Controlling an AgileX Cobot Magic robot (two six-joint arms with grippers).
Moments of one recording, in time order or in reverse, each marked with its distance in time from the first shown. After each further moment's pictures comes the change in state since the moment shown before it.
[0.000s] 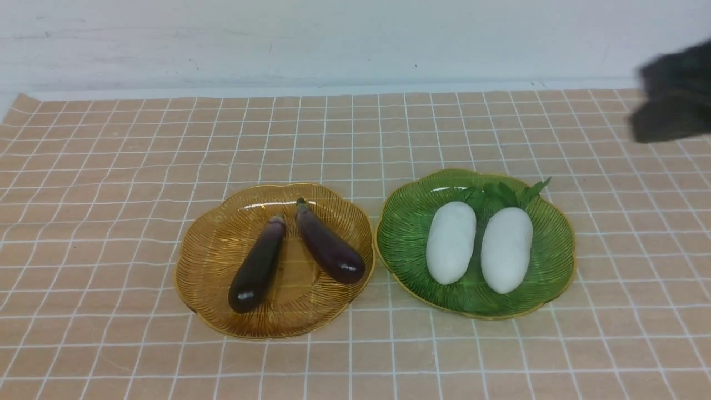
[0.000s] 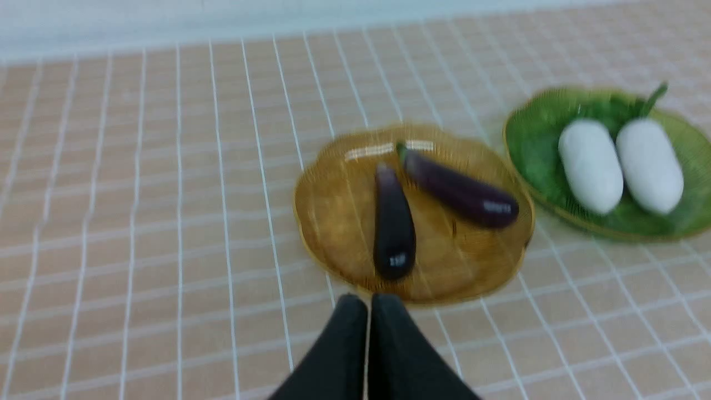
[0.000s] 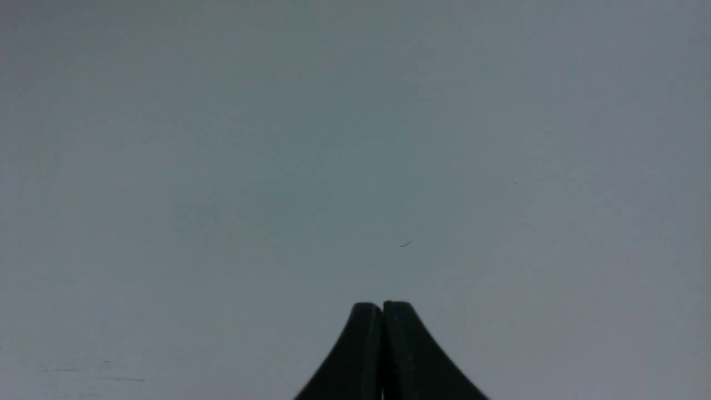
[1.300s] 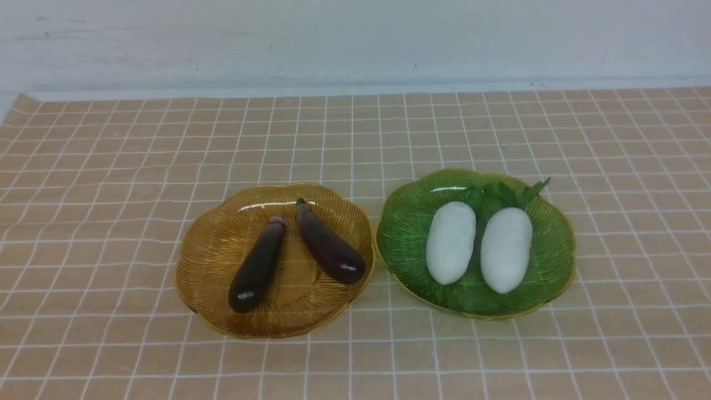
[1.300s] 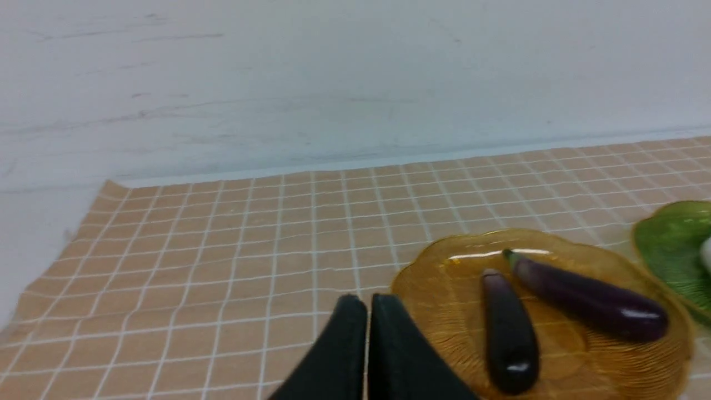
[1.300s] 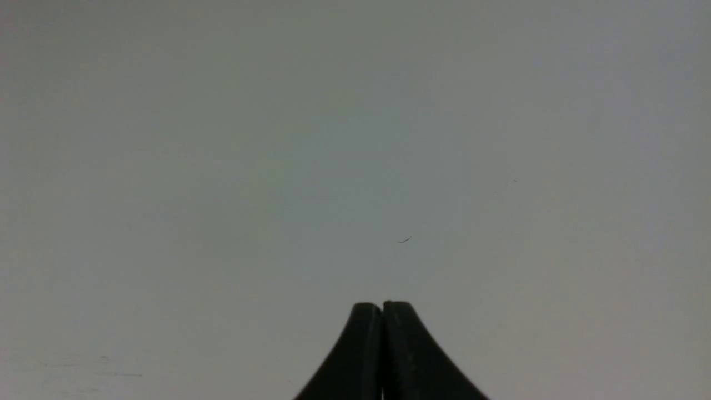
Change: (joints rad) right arm 0.000 0.000 0.001 -0.004 0.005 0.000; left arm 0.171 -0.250 0.484 0.012 -0.475 0.060
